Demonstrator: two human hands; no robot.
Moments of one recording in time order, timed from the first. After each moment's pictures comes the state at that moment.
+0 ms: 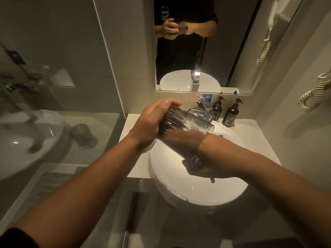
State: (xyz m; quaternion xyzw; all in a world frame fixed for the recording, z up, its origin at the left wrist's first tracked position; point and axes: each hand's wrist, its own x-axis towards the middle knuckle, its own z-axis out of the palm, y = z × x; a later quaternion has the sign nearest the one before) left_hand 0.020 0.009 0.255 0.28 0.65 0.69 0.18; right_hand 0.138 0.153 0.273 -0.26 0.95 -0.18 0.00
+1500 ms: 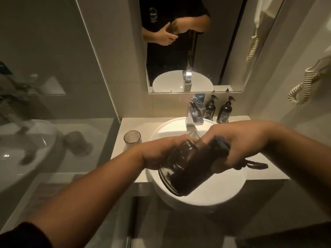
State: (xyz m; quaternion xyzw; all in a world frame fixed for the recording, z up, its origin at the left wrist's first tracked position) left_hand 0.024 0.023 0.228 0.33 0.64 0.47 0.52; right_hand 0.127 0.214 0.307 -0.21 0.82 -0.42 0.32
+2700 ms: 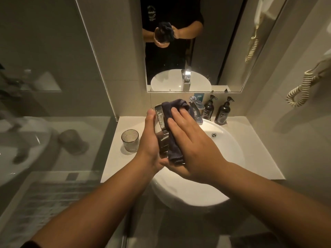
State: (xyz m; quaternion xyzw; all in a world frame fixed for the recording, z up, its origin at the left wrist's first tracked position) left_hand 0.029 0.038 0.204 0.03 0.45 0.83 0.34; right_hand 0.118 0.141 0.225 -0.10 0.96 -0.09 -0.25
